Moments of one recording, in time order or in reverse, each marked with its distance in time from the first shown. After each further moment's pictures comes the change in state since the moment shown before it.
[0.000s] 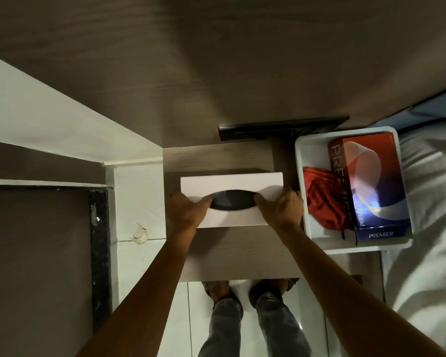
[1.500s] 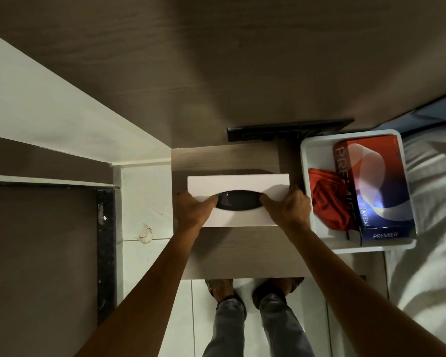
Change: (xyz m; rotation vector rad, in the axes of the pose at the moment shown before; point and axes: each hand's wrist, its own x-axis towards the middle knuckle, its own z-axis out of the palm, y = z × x) left_hand -0.002 -0.006 -0.010 -0.103 -0.048 0.057; right_hand -0.012 -0.008 -0.014 -0.018 -0.020 -0.031
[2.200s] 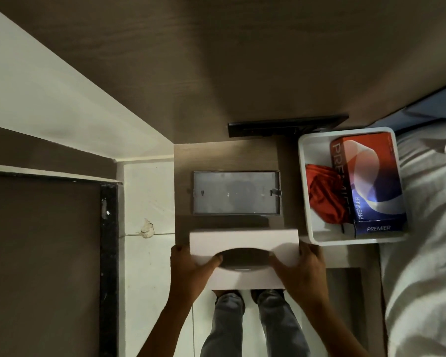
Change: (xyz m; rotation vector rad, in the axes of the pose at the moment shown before) left_hand -0.115 -0.090 -0.028 0.119 -0.074 -0.098; right_hand -0.116 0.107 -0.007 0.068 -0.107 0.027
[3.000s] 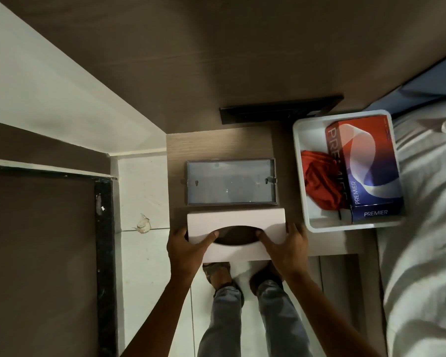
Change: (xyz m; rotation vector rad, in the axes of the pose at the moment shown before) left_hand 0.033 -0.018 0.026 -0.040 0.104 0.101; right_hand 0.042 0.018 0.039 0.061 0.059 -0.049
